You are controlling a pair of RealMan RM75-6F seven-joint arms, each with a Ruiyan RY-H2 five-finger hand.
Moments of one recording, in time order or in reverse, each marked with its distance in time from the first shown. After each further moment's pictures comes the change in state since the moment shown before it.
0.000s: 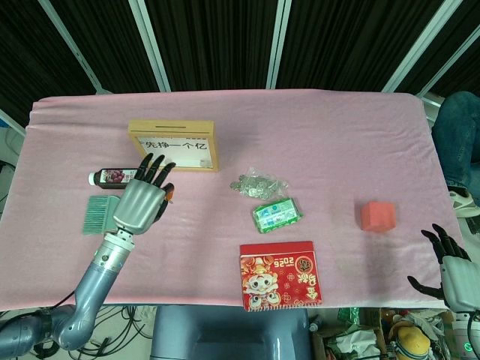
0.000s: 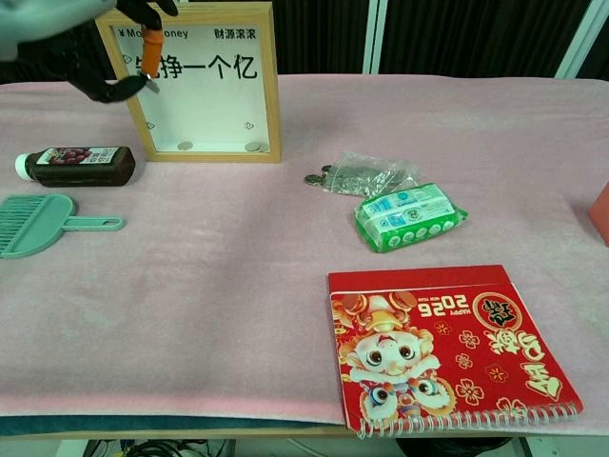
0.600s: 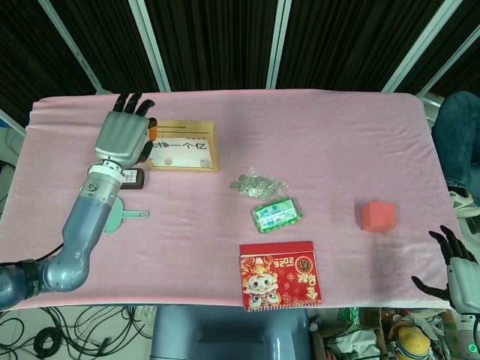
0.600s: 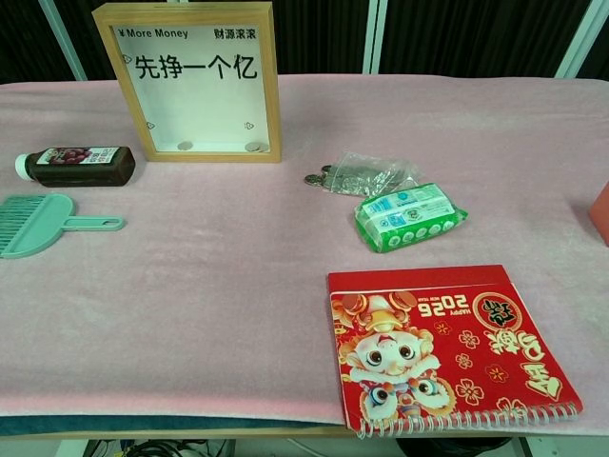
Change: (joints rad) left arm -0.335 0.270 -0.253 0.038 -0.746 -0.184 0.167; right arm -0.010 0.008 0.010 -0.009 0.045 -0.009 0.024
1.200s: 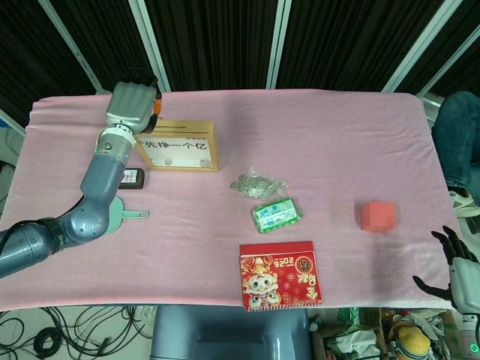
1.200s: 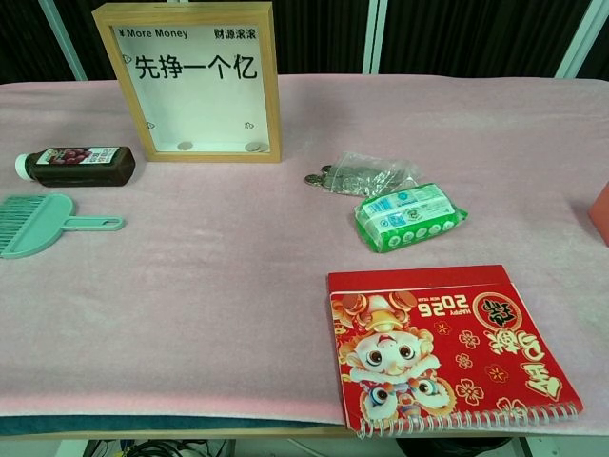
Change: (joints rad) left arm -0.235 -0.067 0.140 0.356 -0.170 -0.166 -0.046; right arm -0.004 0.002 0.007 -0.007 0.016 -0.001 0.011
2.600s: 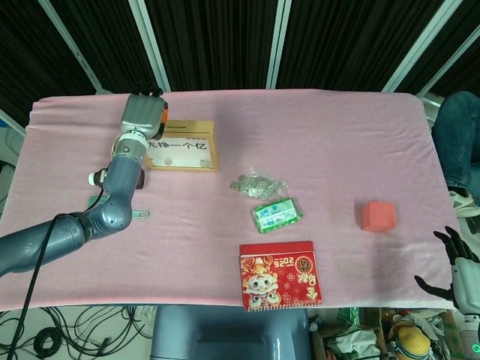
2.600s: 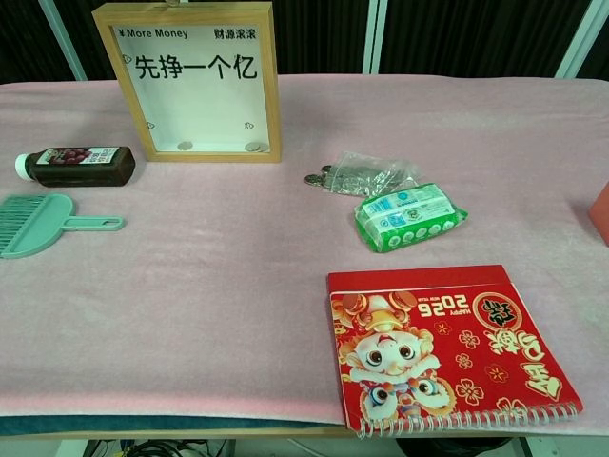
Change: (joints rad) left arm -0.090 -0.171 0.149 0.230 -0.031 -0.015 -0.110; right arm -0.004 0.006 0.005 -0.004 0.009 -0.005 0.014
